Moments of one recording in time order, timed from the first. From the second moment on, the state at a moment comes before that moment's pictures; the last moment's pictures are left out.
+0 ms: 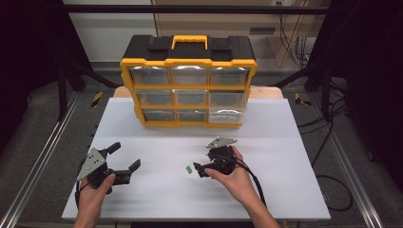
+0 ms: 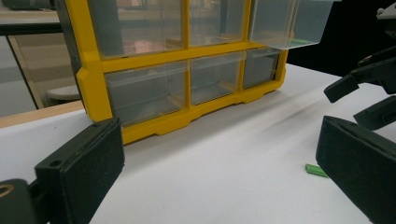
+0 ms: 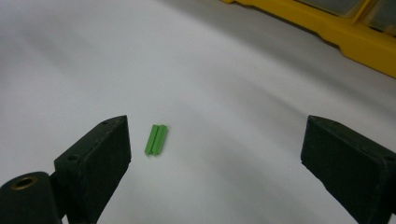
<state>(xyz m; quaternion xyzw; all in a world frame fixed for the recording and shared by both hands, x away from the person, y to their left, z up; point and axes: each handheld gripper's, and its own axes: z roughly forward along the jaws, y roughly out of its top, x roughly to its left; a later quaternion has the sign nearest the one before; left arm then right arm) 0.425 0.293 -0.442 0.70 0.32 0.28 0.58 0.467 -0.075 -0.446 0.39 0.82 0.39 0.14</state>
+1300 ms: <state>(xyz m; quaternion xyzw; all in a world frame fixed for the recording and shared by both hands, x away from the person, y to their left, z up) 0.426 0.294 -0.441 0.70 0.32 0.28 0.58 0.461 -0.039 -0.465 0.37 0.84 0.39 0.12</state>
